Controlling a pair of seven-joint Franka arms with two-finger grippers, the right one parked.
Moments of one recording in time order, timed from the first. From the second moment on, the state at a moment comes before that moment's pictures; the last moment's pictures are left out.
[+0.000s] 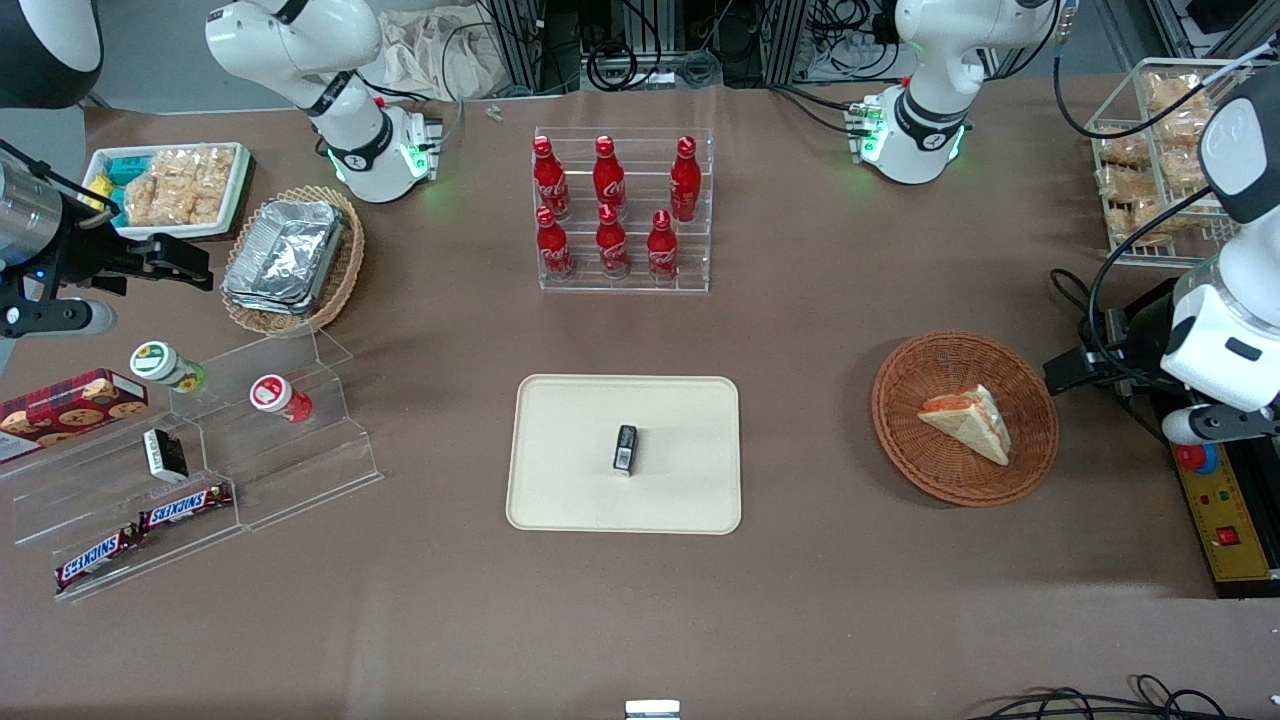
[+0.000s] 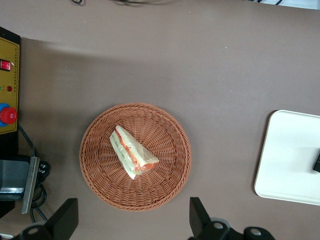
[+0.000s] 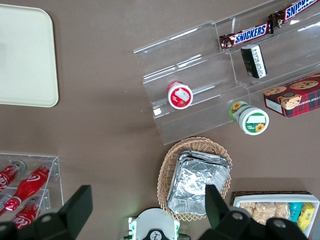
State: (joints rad) arm -0.04 0.21 -0.04 -1.45 0.00 1.72 -0.21
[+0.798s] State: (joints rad) arm -0.04 0.25 -0.04 -1.51 0.00 1.72 -0.41
